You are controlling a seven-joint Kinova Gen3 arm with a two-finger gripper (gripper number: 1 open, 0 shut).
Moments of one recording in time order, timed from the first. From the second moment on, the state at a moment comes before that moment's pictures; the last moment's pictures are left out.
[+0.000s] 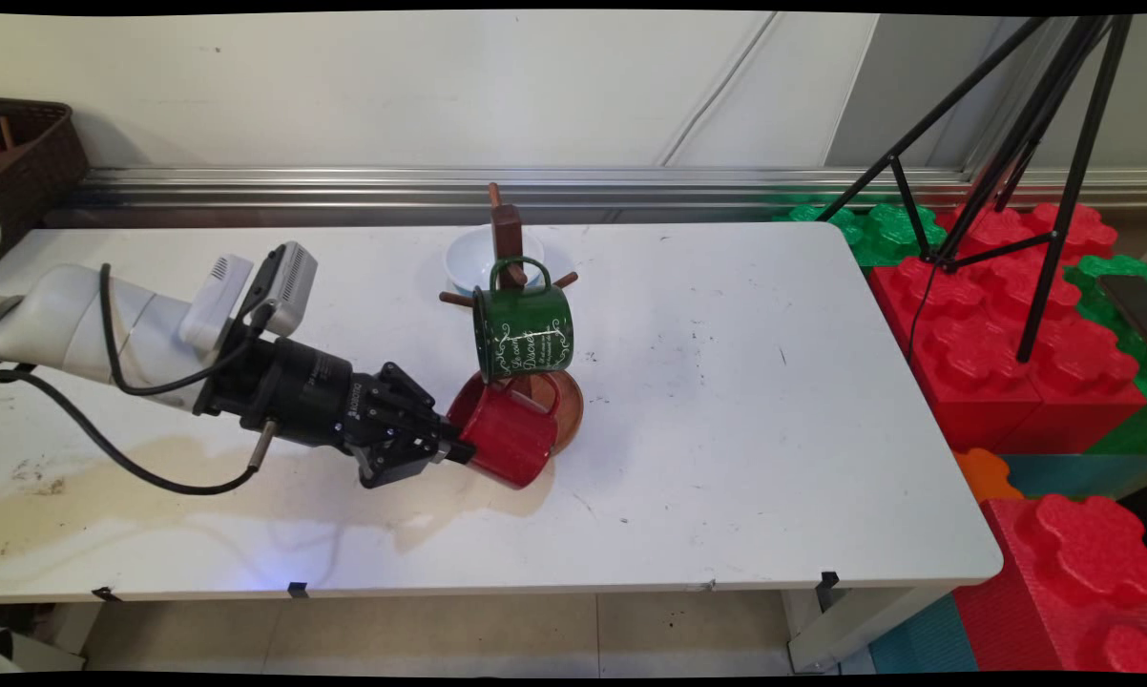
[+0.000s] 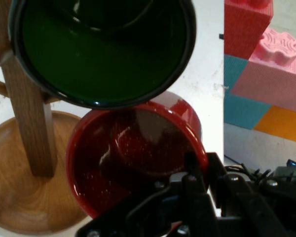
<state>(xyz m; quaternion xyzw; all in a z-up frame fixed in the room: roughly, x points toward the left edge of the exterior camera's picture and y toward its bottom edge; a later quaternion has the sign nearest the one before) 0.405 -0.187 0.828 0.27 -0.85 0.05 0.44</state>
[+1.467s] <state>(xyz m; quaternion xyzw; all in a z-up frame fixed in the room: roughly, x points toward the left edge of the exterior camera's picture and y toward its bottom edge) 0.431 -0.178 0.851 0.24 -0.88 0.04 0.41</state>
